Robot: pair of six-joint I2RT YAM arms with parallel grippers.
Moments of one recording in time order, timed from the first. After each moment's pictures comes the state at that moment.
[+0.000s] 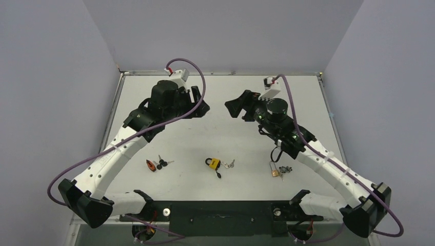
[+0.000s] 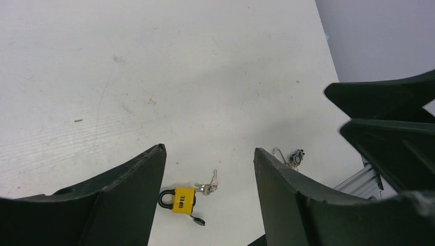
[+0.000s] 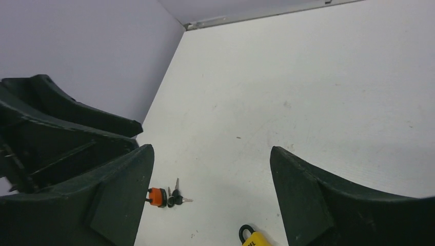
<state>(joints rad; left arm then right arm) -0.59 1.24 1.35 -0.58 0.01 -0.57 0.68 1.18 1.05 -0.09 0.07 0.63</state>
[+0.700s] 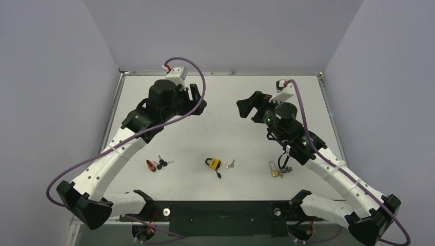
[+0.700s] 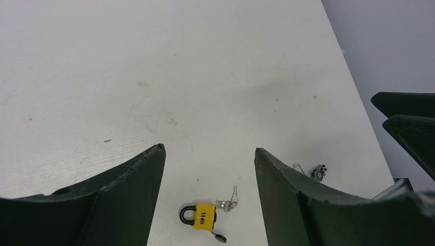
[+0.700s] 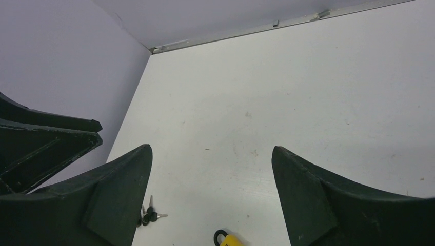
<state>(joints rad) -0.60 1.24 1.36 -0.53 -0.06 -0.47 0.67 1.02 1.03 -0.19 0.26 0.59</state>
